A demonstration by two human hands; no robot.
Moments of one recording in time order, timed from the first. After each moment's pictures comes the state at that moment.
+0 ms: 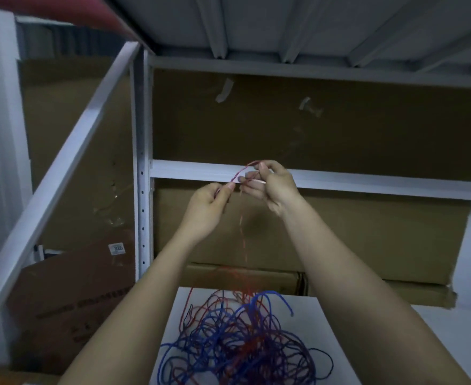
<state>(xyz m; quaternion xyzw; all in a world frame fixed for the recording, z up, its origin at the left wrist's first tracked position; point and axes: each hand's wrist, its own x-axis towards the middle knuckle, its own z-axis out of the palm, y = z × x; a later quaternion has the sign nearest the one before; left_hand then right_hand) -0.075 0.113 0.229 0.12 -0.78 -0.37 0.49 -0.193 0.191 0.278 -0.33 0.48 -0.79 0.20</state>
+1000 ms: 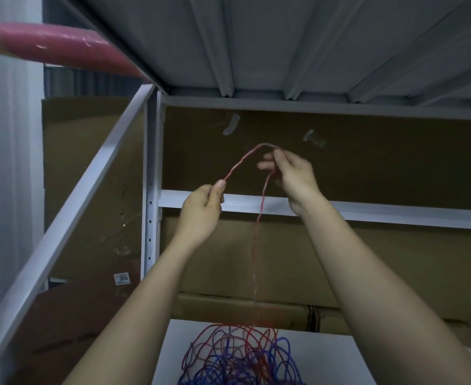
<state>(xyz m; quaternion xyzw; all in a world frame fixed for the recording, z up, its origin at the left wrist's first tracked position) -0.062 0.103 0.277 0.14 -0.75 -0.33 0.55 -0.205 0.200 0.339 -0.44 0.52 -0.73 0.01</state>
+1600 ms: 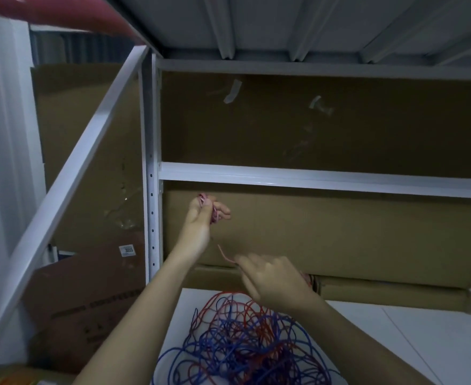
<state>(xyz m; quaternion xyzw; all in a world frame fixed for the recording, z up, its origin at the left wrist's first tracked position) -0.065 0.095 0.200 0.08 -0.69 -0.53 0.50 -0.172 0.230 0.146 -0.68 0.61 -0.13 -0.38</state>
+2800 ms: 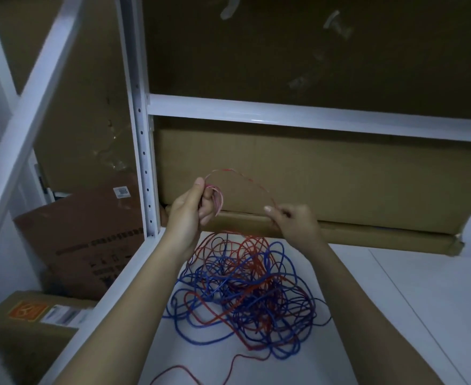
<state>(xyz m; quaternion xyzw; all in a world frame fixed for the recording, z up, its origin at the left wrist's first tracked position) -0.048 0.119 0.122 0.07 -0.55 -0.72 0.42 -0.210 0.248 0.111 -0.42 0.78 -0.46 0.03</state>
